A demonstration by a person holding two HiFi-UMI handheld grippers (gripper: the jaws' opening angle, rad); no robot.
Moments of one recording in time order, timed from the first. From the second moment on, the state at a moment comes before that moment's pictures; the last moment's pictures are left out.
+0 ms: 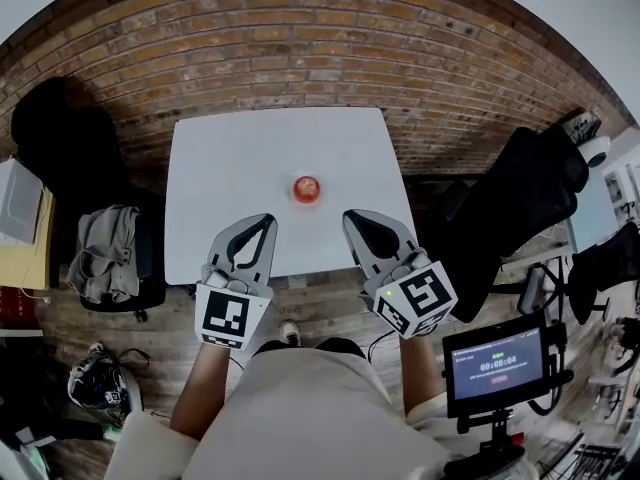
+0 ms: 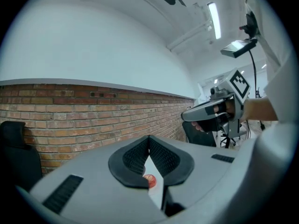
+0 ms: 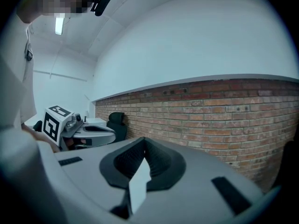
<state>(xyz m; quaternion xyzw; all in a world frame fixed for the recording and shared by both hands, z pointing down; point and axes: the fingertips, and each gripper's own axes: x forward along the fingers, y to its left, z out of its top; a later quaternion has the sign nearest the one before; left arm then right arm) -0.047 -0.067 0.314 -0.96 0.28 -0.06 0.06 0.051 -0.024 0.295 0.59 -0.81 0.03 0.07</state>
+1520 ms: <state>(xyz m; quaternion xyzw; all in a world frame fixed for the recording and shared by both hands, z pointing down) -0.006 -0.084 0.336 -0.95 0.29 -0.08 0.03 0.094 -0.058 0.318 0.55 -0.83 0.04 0.09</state>
